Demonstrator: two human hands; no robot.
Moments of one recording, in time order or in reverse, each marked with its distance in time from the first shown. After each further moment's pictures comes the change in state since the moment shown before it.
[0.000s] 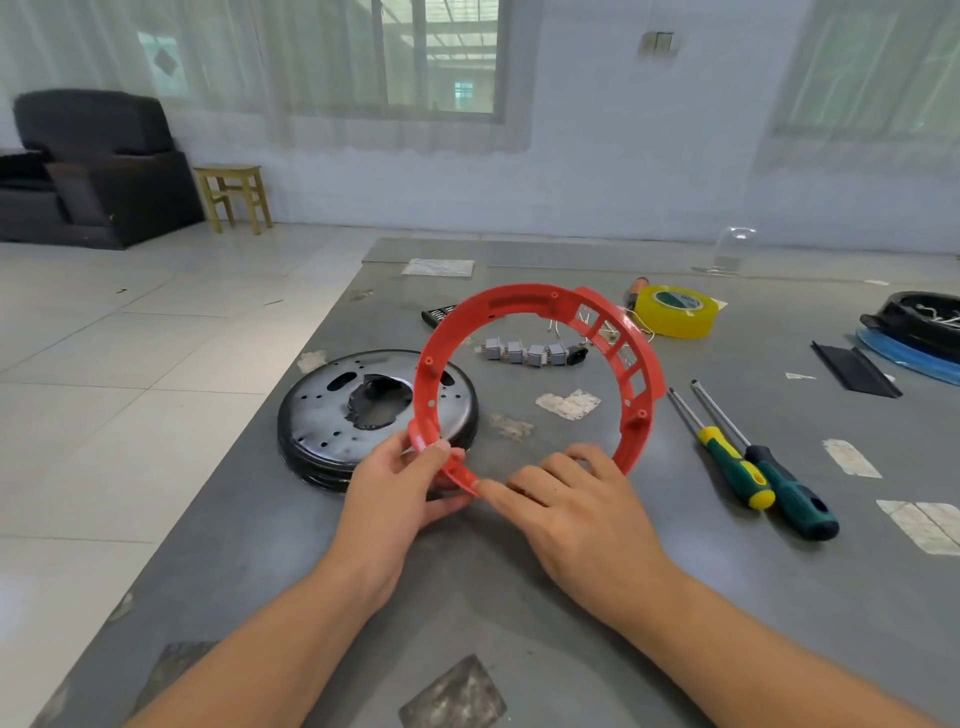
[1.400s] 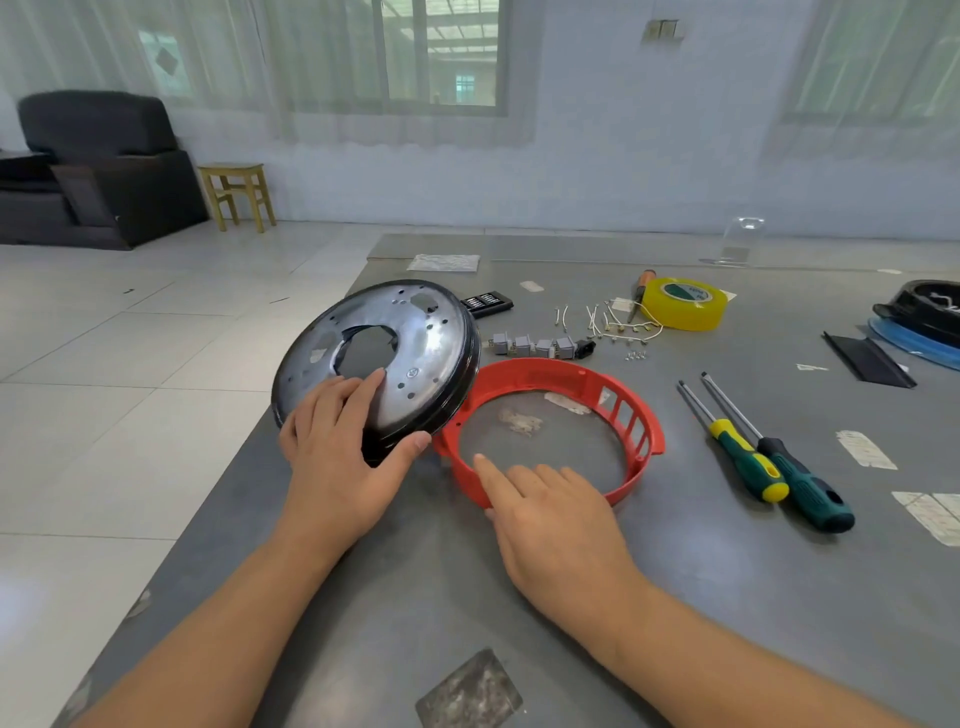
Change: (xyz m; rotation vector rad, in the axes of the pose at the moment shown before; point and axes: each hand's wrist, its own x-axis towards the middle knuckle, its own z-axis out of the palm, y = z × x) left_hand 0.034 0.012 -0.061 1.144 0.218 0.707; right_hand 0.020 -0.040 0.003 -0.035 -0.179 0.246
